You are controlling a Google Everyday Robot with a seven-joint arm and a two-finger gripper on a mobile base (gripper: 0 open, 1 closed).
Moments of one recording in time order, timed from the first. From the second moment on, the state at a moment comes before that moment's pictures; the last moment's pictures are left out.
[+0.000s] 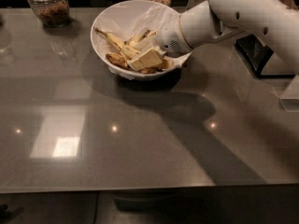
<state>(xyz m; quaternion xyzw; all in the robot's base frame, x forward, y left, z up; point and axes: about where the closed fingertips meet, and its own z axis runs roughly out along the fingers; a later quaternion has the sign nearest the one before) 0.613 0.027 0.910 -0.56 0.68 0.24 0.40</state>
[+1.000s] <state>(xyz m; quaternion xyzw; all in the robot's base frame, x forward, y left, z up) 0.618 0.028 0.899 -0.57 0.69 0.24 0.38</state>
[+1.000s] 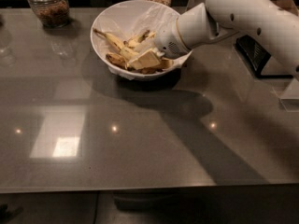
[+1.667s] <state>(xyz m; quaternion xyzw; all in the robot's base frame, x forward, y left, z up) 0.595 0.024 0.914 -0.60 0.69 0.21 0.35</state>
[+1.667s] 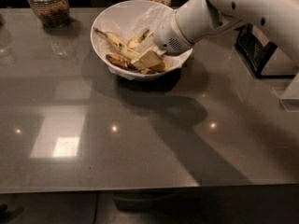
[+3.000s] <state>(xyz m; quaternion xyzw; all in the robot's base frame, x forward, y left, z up) 0.506 -0.038 0.960 -0.65 0.71 0.17 0.20</state>
